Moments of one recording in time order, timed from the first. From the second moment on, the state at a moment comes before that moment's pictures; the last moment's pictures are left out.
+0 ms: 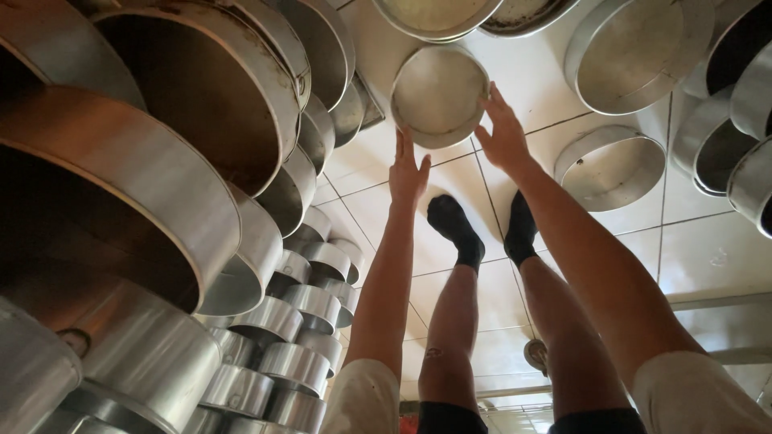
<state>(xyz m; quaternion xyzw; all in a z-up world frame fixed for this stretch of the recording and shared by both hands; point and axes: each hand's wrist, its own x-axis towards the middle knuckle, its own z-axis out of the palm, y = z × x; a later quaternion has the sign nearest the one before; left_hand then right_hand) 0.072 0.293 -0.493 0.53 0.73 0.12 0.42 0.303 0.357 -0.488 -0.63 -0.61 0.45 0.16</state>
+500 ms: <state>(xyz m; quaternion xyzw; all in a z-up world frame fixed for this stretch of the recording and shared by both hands) 0.093 0.250 -0.369 0.57 0.70 0.11 0.41 0.309 0.293 -0.397 -0.65 -0.59 0.43 0.19</state>
